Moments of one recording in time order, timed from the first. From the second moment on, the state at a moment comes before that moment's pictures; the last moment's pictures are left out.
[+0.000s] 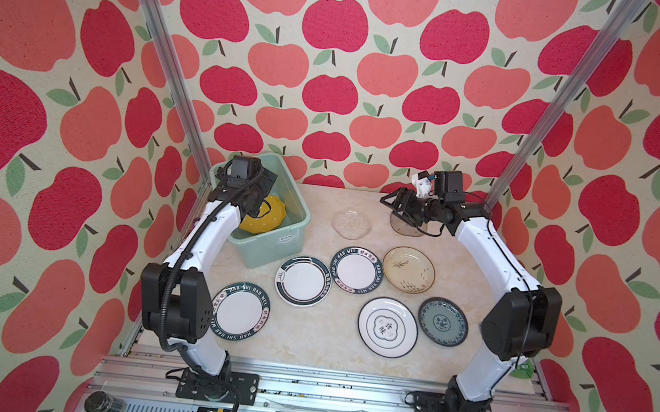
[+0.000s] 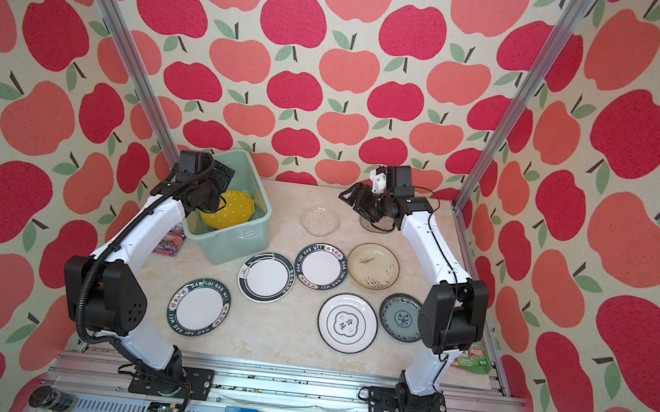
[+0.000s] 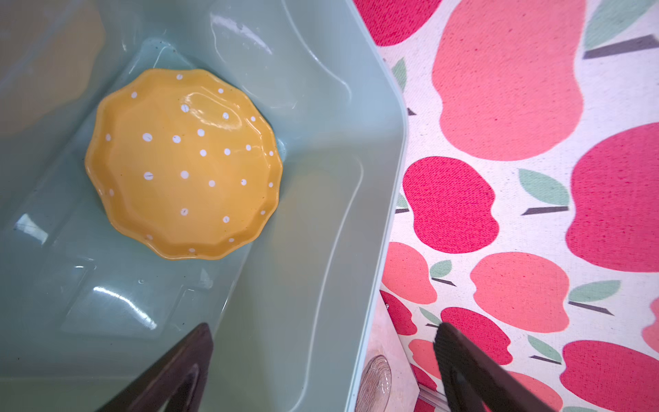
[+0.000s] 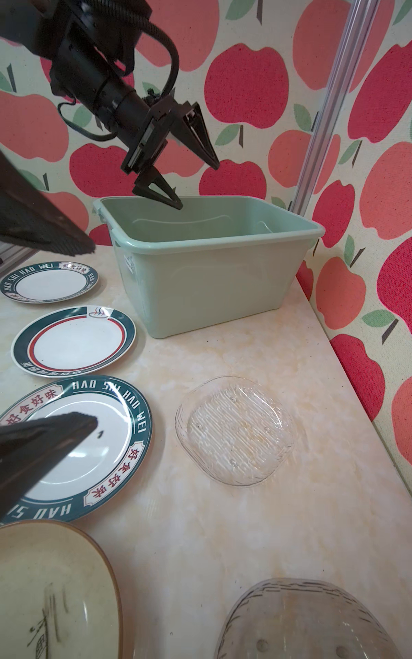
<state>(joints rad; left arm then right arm) -0.09 1.63 1.50 -0.49 -0.01 -1.14 0.32 1.77 1.66 -0.60 -0.57 0.60</state>
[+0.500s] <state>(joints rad) -0.32 1.35 1.59 -0.88 0.00 -0.81 0.32 1.61 1.50 -0.75 -0.44 0.47</state>
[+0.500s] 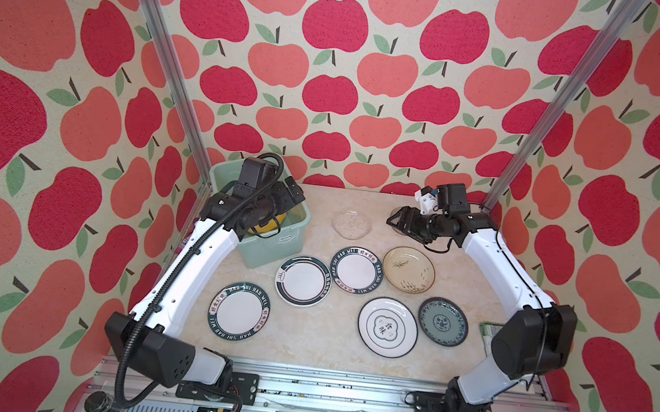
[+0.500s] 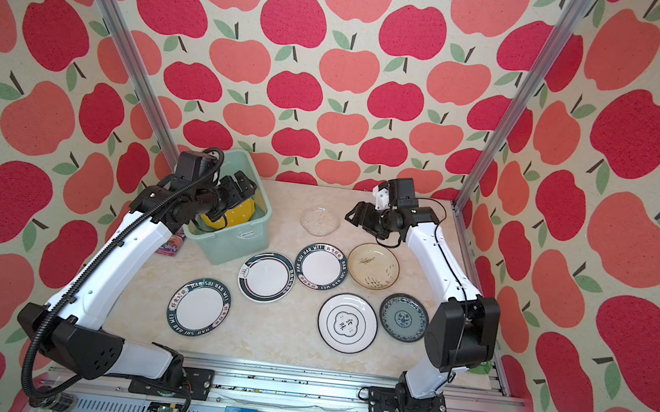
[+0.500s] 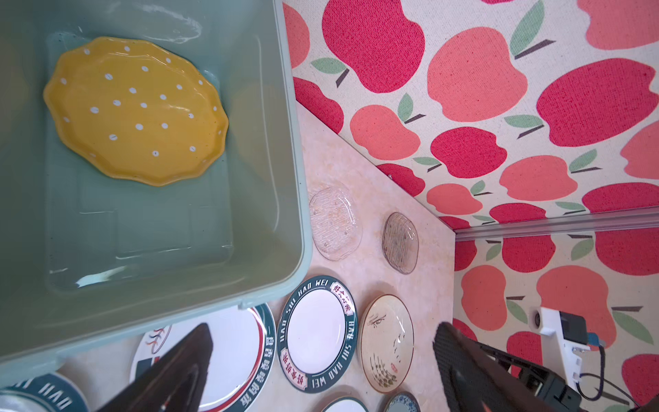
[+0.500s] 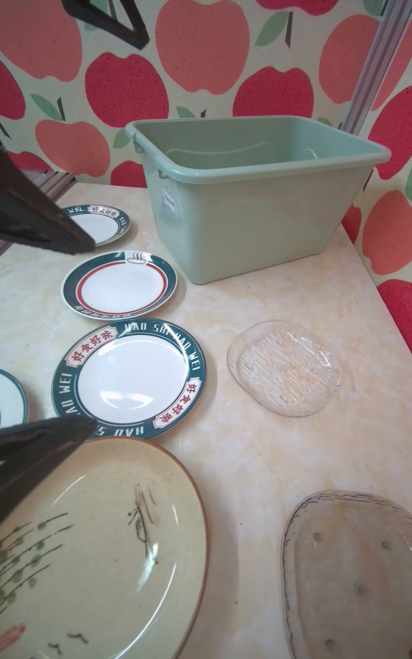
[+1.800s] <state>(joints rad) -0.09 0.79 1.17 -1.01 0.19 -0.61 0.88 1.36 0.96 -0.30 -0.21 1.11</state>
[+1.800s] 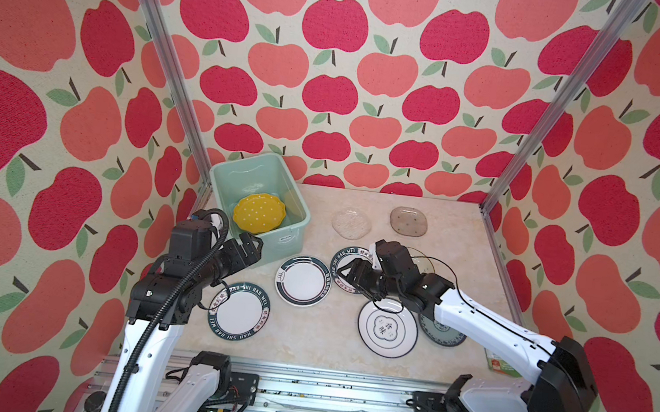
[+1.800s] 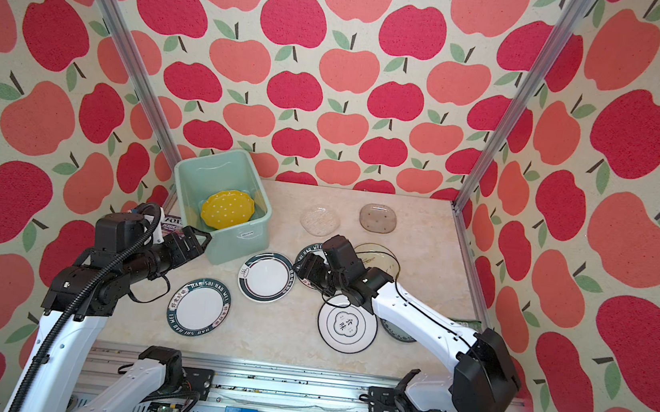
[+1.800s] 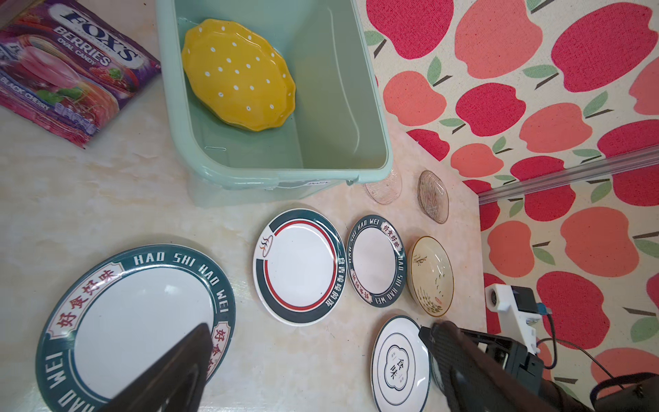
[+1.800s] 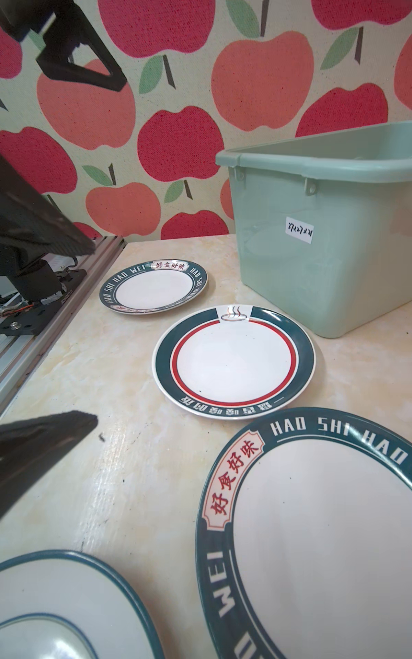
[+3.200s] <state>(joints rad) -0.13 0.62 0.91 -0.95 0.40 -0.74 0.89 1.89 0.87 0.31 -0.37 1.30</state>
